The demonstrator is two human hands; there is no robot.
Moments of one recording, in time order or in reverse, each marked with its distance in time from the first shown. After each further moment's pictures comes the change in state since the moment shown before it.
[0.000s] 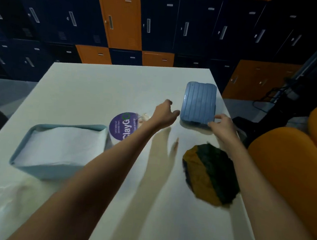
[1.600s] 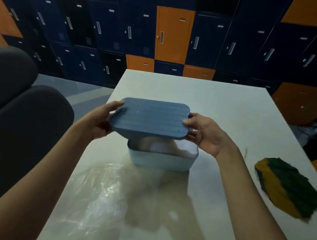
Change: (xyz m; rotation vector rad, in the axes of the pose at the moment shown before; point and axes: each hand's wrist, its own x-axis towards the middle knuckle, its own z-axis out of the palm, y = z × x) left_hand -0.185 -0.213 -0.290 -1.000 0.185 -0.572; right_hand -0.200 -0.185 0.159 0.766 -0.736 0.008
